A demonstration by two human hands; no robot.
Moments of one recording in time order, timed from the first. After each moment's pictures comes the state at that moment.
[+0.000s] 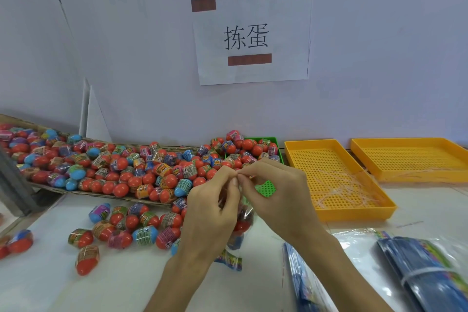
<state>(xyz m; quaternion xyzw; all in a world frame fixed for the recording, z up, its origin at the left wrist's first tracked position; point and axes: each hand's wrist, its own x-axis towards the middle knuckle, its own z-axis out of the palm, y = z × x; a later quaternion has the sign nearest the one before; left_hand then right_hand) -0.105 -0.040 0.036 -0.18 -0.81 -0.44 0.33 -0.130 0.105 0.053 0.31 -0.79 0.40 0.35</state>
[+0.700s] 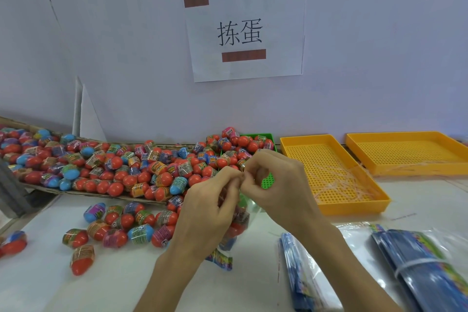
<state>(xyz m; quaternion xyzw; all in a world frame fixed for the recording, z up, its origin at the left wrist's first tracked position) -0.110 -0.046 0.036 -0.23 -0.84 -0.40 0.29 -0.131 0.114 0.061 0.31 -0.79 0.41 0.34</state>
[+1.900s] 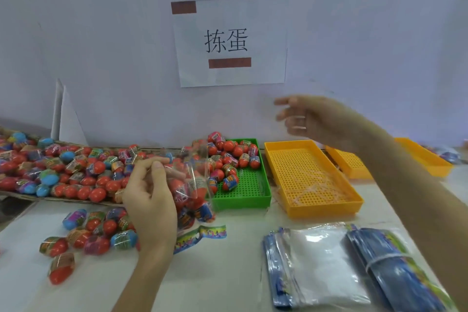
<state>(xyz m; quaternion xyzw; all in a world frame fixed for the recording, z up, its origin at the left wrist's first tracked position) -0.105 -0.053 0.057 0.04 -0.66 -0.60 0.45 -0.177 0.228 0.162 0.25 -0.79 0.56 -0.08</state>
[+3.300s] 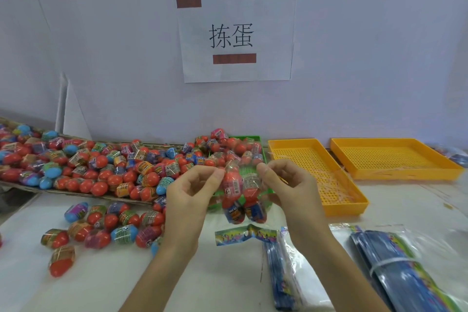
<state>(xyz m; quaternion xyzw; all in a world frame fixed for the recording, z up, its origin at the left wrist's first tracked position) -0.105 -0.031 0.043 -0.05 -0.67 -0.72 0.18 -0.107 0.137 0.060 0.07 -0.65 0.75 0.10</state>
